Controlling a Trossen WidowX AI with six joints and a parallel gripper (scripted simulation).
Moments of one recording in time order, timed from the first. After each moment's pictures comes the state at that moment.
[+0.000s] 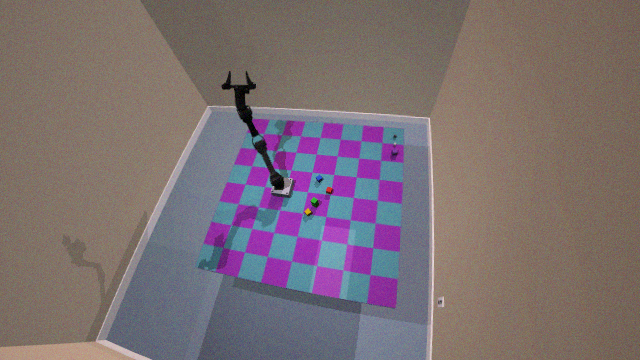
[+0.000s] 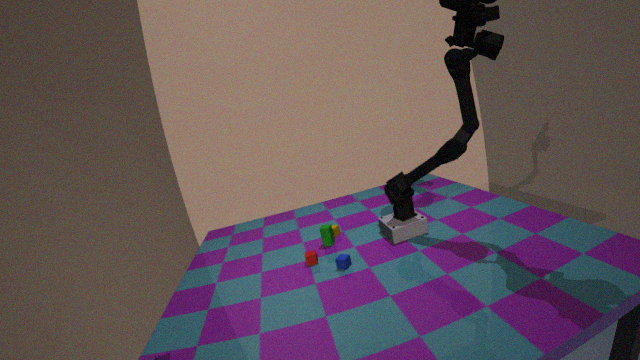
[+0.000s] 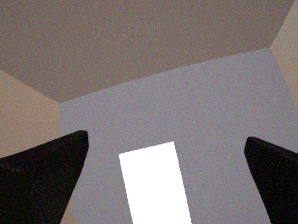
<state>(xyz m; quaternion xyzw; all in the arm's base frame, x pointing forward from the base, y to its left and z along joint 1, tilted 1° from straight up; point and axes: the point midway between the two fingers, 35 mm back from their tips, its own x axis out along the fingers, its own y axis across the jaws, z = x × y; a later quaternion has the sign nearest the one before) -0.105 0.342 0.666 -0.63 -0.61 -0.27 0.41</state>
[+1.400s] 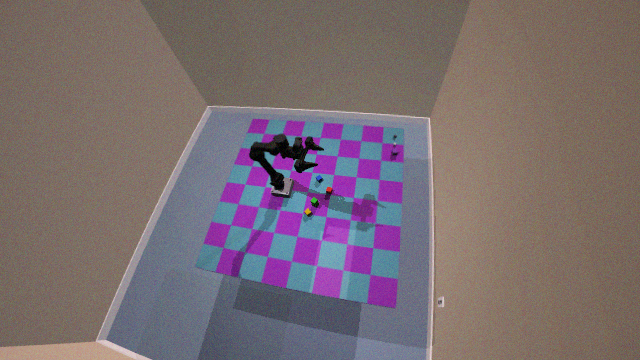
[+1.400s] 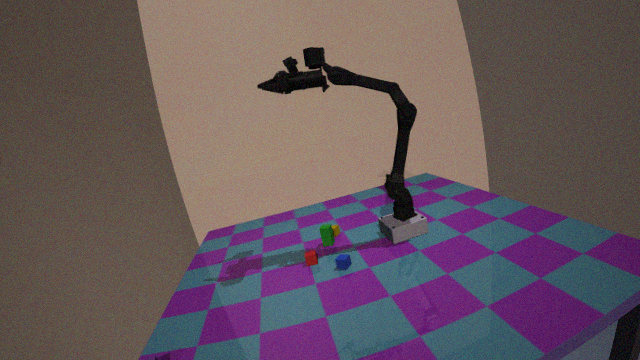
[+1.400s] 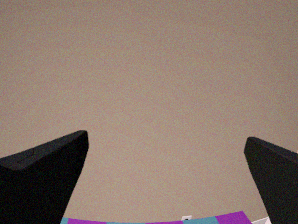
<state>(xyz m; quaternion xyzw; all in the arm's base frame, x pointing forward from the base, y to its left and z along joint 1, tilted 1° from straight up) 0.307 -0.141 0.540 -0.03 -0.05 -0.16 0.98</state>
